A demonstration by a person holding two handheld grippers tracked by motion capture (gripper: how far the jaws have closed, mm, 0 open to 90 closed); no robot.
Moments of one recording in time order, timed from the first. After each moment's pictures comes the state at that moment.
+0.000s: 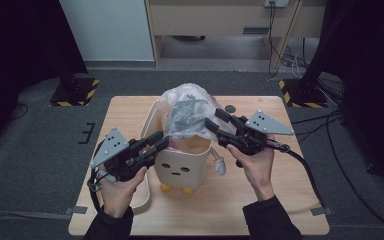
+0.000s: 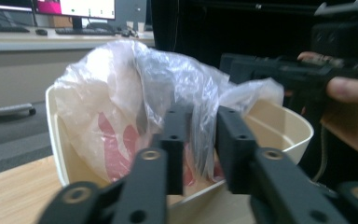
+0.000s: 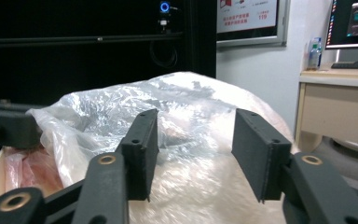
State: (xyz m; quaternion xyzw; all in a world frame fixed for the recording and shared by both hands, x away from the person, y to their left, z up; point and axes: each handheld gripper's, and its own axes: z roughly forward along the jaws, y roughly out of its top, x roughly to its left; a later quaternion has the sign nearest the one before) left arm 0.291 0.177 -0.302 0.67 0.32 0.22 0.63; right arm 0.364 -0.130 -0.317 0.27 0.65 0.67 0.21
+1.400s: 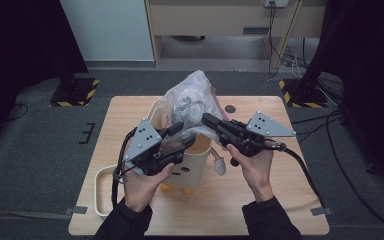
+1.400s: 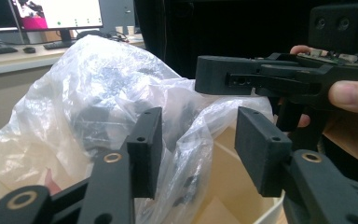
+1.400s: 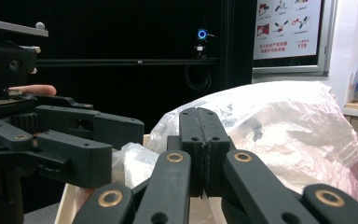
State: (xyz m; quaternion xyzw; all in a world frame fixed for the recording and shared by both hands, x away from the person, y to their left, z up) left arm 0.302 0.120 -0.283 0.71 0.27 0.25 0.60; right arm 0.354 -0.123 -0.304 0.20 0.63 0.72 0.18
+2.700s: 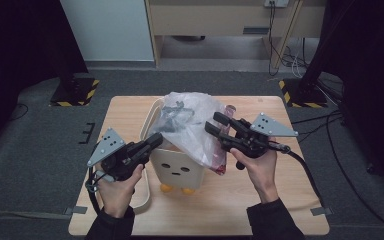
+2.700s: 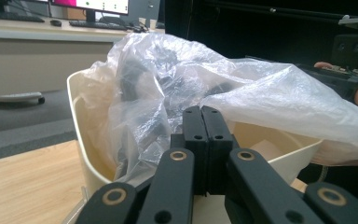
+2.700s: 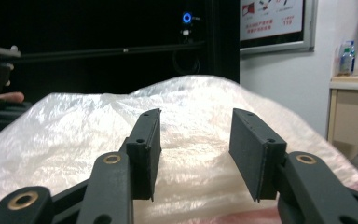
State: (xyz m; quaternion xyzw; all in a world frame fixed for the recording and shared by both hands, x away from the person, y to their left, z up) left arm 0.293 0.181 -0.307 0.66 0.36 0.21 0.62; right arm 0.361 -0.136 -0.322 0.24 0.65 0.70 0.17
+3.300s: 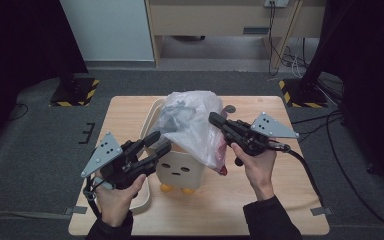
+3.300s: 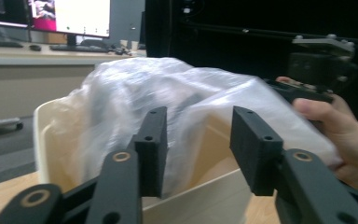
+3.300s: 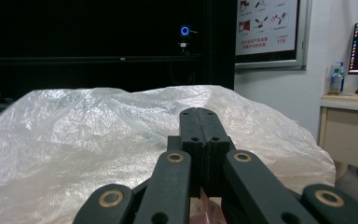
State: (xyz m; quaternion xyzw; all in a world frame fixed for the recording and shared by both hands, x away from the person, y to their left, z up) left arm 0.273 0.172 -0.294 0.65 0.30 0.21 0.66; right arm 0.360 -0.134 -0.313 0.23 0.63 0.71 0.21
